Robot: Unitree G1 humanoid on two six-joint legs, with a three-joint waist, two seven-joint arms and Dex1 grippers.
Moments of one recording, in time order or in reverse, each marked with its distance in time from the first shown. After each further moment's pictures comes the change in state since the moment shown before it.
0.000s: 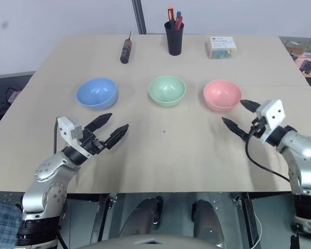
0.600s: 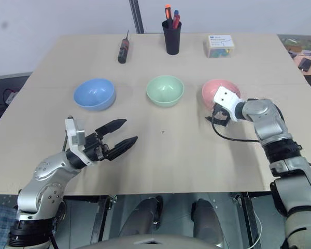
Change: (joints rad) left arm 0.028 0.092 -0.061 -0.046 -0.050 0.045 -0.148; right arm -0.538 0.056 0.426 0.596 -0.392 0.017 0.082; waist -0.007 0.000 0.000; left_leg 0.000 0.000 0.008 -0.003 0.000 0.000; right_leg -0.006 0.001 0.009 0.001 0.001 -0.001
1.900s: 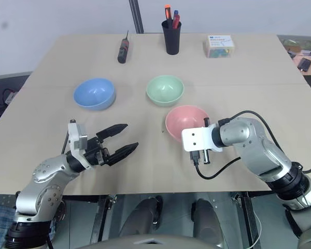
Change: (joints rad) left arm 0.012 0.022 -0.010 0.015 0.022 -0.033 -0.036; right arm 0.287 -0.163 0.198 -0.957 -0.141 0.272 0.270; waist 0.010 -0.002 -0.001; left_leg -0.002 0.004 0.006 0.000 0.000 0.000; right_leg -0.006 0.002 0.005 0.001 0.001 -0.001
